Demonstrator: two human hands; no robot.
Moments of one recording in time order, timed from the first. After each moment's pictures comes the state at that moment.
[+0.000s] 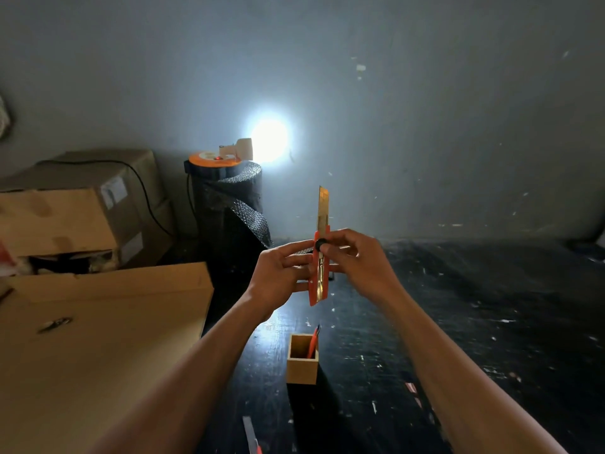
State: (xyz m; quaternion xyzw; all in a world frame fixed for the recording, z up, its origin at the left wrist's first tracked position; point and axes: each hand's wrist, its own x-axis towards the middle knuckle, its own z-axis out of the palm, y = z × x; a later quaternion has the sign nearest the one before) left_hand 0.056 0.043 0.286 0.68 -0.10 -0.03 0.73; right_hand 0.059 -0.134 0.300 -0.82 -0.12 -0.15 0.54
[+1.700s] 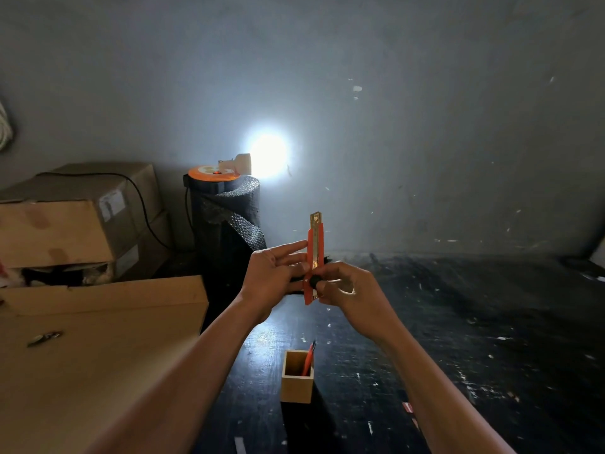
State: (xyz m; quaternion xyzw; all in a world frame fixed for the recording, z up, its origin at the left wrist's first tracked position) left_hand 0.066 0.040 0.304 0.67 -0.09 0.01 0.74; right_hand 0.033 -0.135 0.289 -0.80 -0.16 -0.10 0.58
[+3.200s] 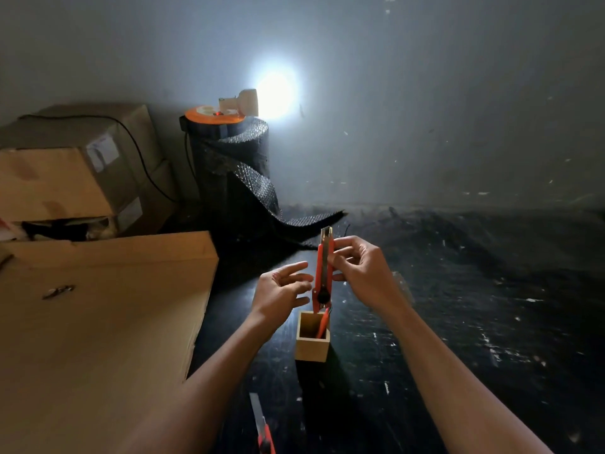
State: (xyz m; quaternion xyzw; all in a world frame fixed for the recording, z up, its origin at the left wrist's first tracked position) left_hand 0.091 0.058 0.177 0.70 0.04 -0.05 0.71; right_hand 0.100 -0.124 0.217 -0.79 -0.07 -0.08 0.60
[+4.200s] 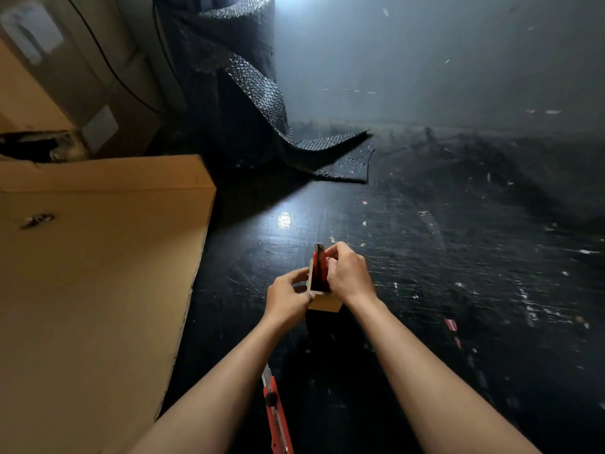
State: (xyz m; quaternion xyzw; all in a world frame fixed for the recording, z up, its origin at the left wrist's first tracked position) left_hand 0.108 0.056 0.036 0.83 0.12 -0.13 0.53; right_hand 0.149 -0.079 0.052 -0.92 0.08 0.05 0.39
